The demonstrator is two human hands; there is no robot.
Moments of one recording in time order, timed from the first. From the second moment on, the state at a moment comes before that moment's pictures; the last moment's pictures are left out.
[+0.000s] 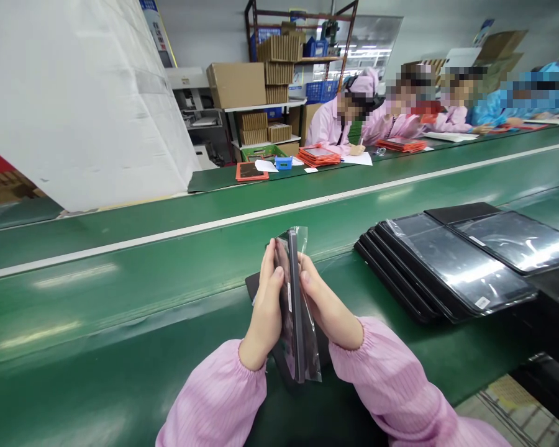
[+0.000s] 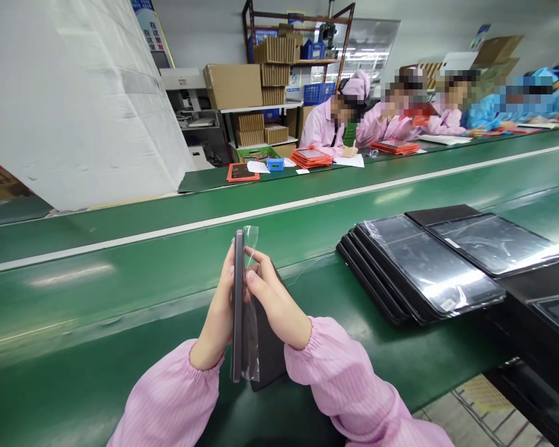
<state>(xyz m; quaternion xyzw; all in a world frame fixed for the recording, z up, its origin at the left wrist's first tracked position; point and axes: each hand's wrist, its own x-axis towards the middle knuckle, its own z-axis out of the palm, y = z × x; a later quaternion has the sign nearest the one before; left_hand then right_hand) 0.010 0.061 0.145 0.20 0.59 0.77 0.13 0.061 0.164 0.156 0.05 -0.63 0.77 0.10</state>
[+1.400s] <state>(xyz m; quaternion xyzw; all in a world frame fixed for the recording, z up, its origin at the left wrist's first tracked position) 0.015 0.059 0.143 0.22 0.59 0.77 0.10 0.066 0.160 0.166 0.03 -0.62 0.78 0.09</state>
